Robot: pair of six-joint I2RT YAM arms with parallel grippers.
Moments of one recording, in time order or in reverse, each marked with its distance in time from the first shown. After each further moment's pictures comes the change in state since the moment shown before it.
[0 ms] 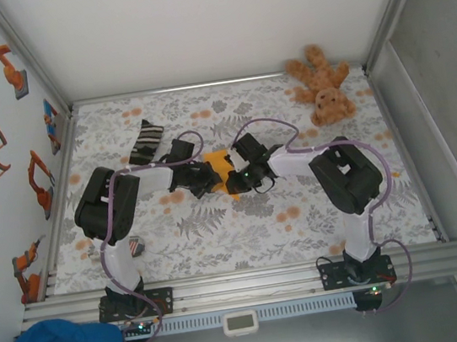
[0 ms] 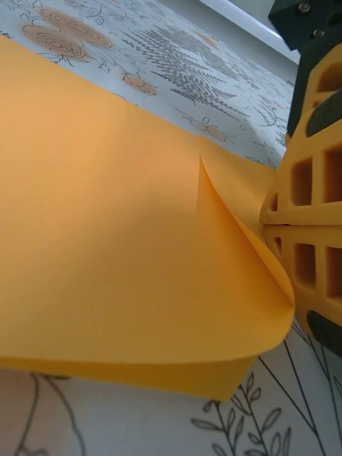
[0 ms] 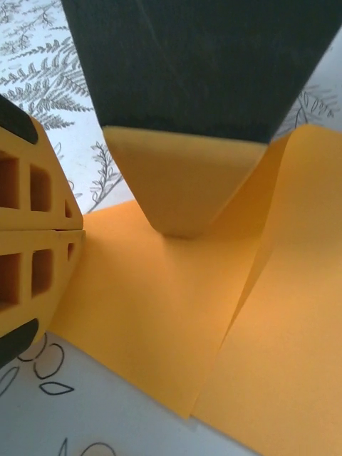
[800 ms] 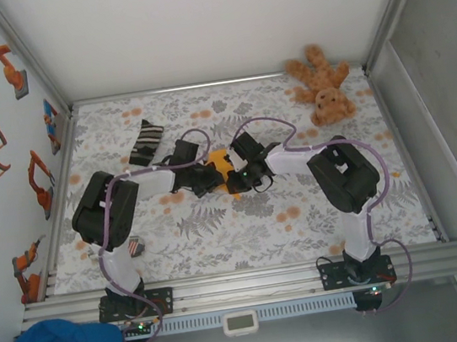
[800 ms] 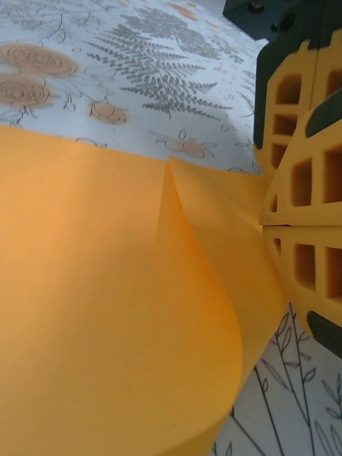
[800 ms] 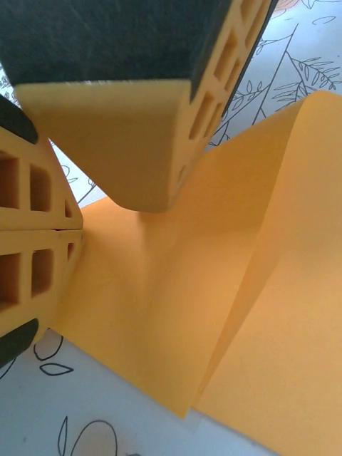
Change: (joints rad) left arm -0.050 -0.051 -0.024 0.022 -0.063 0.130; right arm 0.003 0.015 0.042 -0.071 0.045 -0.010
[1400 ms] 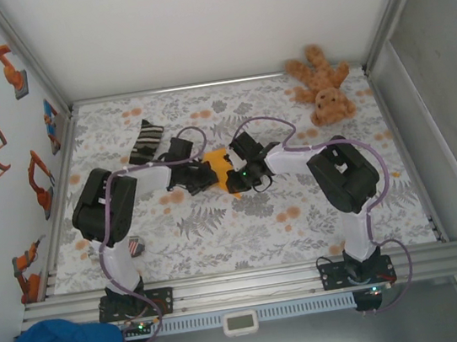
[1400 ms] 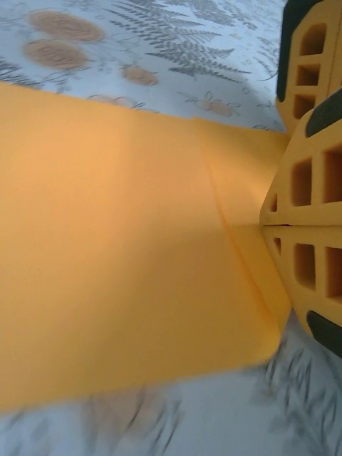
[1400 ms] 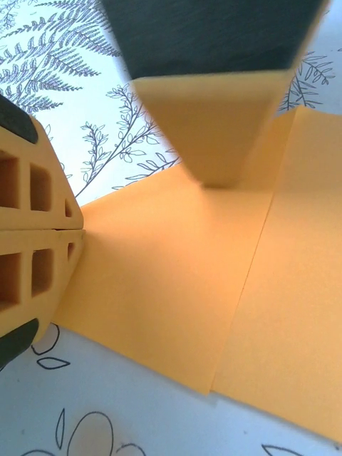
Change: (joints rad) left arm 0.079 0.034 0.044 -0.067 -0.030 0.129; right arm 0.003 0.003 0.007 -0.011 0.024 0.002
